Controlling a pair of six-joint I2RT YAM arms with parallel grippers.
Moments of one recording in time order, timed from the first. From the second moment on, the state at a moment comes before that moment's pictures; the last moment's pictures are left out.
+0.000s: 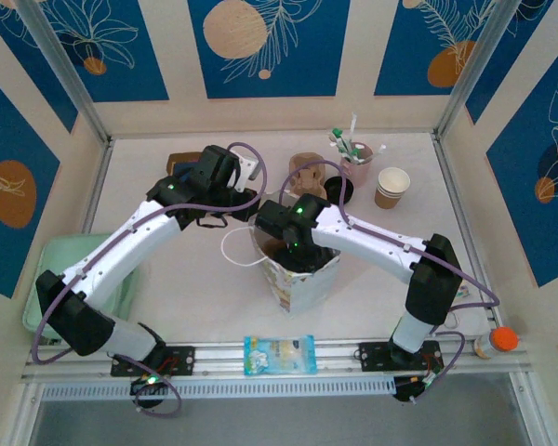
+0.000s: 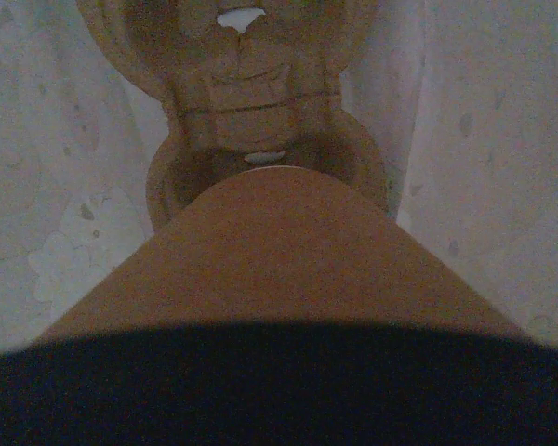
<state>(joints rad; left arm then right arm) -0.66 1.43 1.45 -0.83 0.10 -0.21 0.96 1.68 1.49 -1.40 0.05 0.67</state>
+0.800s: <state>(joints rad) -0.66 1.43 1.45 -0.83 0.10 -0.21 0.95 1.70 1.46 -1.36 0.02 0.65</state>
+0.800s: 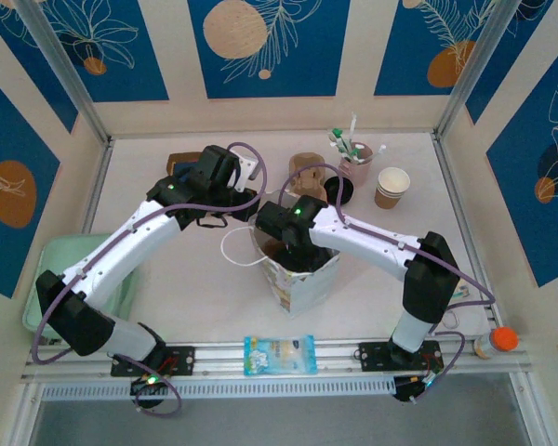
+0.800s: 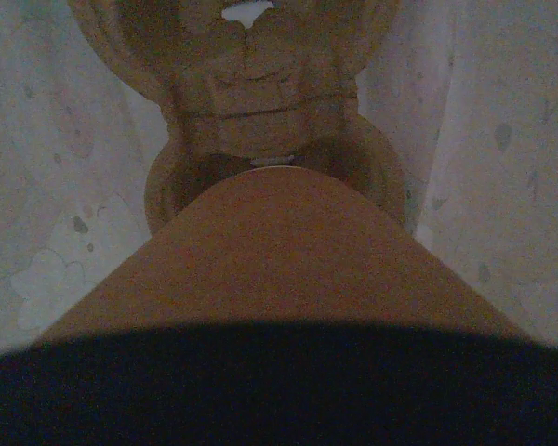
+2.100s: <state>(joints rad) -0.66 1.42 1.44 -0.82 0.10 -0.21 0.94 1.71 1.38 -1.27 0.01 0.65</state>
